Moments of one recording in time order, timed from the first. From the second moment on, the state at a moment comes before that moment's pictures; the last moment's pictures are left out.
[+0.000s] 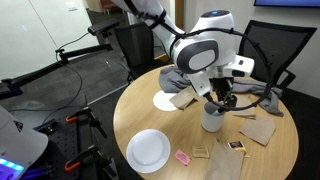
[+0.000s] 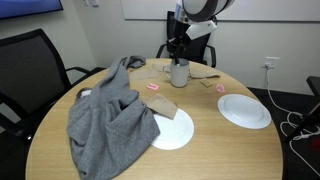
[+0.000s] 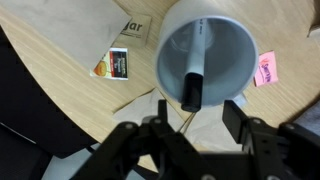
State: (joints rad) arm -0.15 0.81 -0.15 -1.71 0.06 2.79 0.09
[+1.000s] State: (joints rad) arm -0.14 0.83 -0.16 -1.67 0.05 2.79 0.09
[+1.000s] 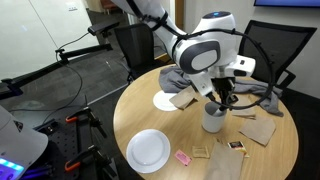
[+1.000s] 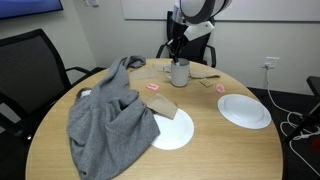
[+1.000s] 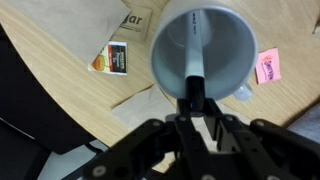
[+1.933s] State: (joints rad) arm -0.11 0.38 -0.16 -2.02 -0.02 2.93 0.01
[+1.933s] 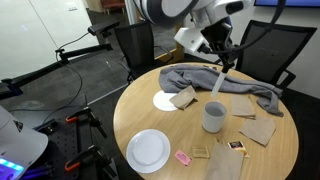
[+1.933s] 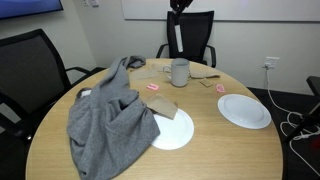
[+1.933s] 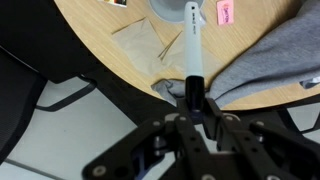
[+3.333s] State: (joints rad) arm -0.12 -0.09 -0.14 -2.48 0.00 2.62 -0.13
